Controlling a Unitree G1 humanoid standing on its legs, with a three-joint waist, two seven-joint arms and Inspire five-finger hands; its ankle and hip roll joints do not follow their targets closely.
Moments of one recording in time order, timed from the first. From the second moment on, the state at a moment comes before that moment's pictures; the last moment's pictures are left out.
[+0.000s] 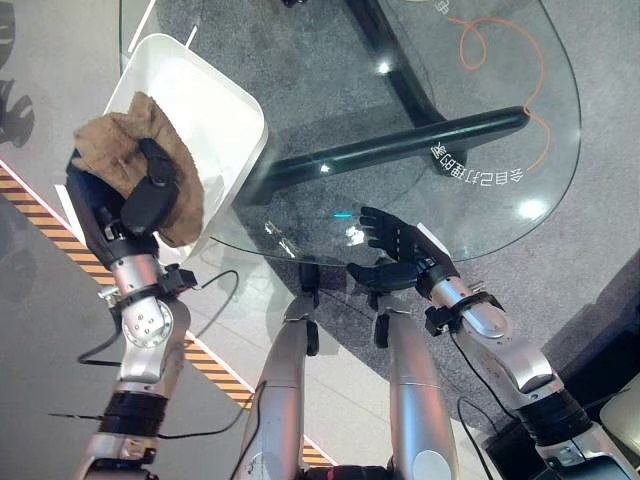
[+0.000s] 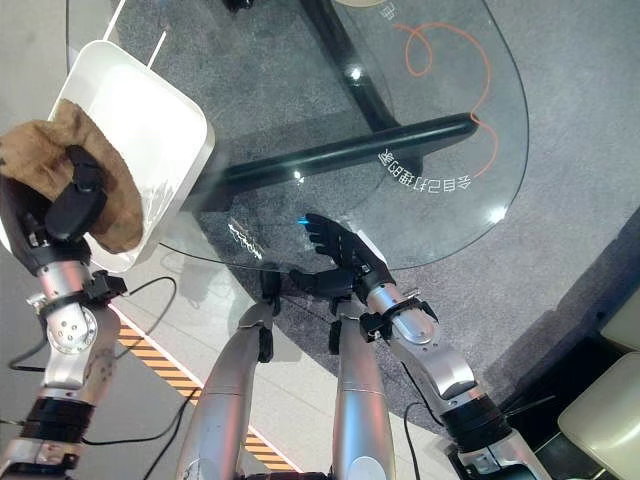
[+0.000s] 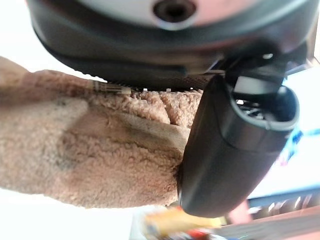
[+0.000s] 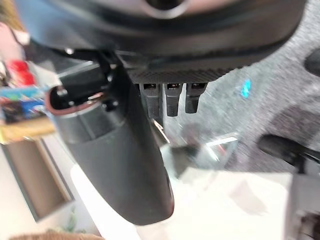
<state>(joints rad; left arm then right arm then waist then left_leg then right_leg) -0.35 0.61 -0.02 0.27 -0.29 -0.46 0.65 -0.31 -0.60 0.36 -0.04 0.44 0.22 0.06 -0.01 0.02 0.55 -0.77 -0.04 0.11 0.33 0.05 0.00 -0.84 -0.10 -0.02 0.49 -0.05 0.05</state>
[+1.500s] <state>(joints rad) -0.99 0.84 -0.37 0.79 0.00 -0.01 0.75 -0.55 -0.73 0.53 0.19 0.48 0.38 0.29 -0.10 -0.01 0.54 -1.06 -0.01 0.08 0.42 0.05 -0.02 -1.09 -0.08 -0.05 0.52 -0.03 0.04</state>
